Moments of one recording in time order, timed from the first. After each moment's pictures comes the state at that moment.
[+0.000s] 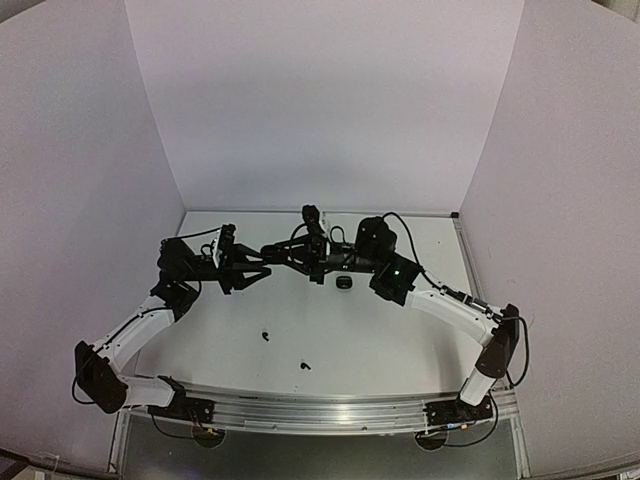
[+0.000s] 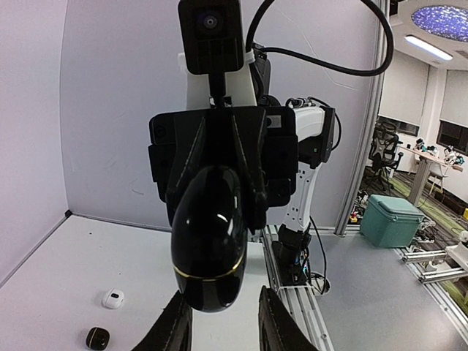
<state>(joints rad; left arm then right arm) -0.51 1.24 0.99 0.52 1.10 -0.34 0.93 1.74 1.68 0.16 -0.60 0.21</state>
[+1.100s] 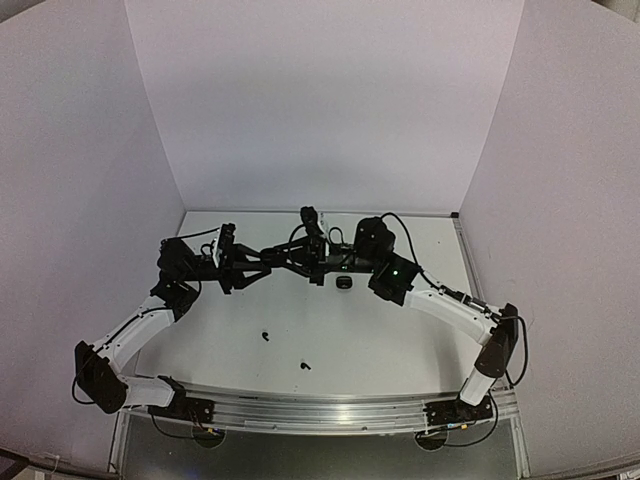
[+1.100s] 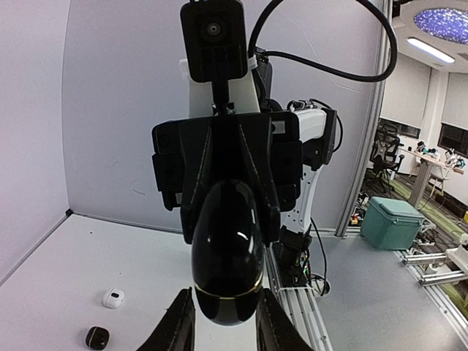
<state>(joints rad) -0.51 1.24 0.99 0.53 1.09 -0.35 0.93 1.75 1.68 0.16 -0.63 0.24</state>
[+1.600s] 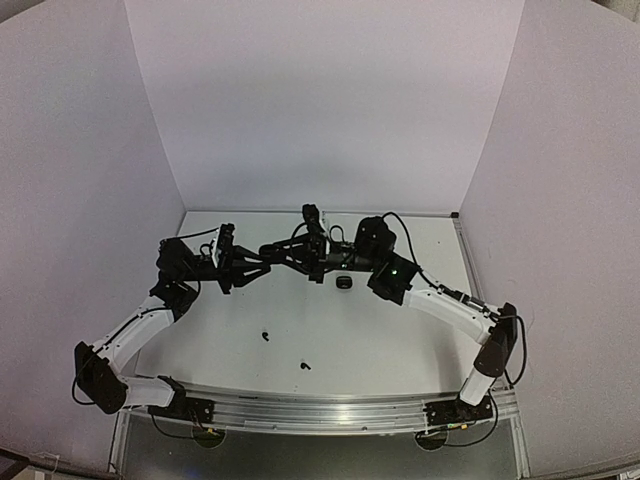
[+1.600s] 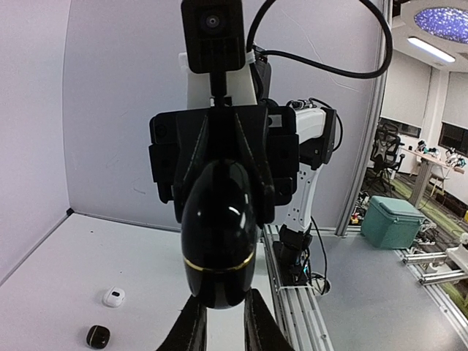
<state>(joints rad) -0.51 1.23 0.99 0.52 1.09 -0.35 0.92 1.76 1.68 0.21 -0.63 0.24</state>
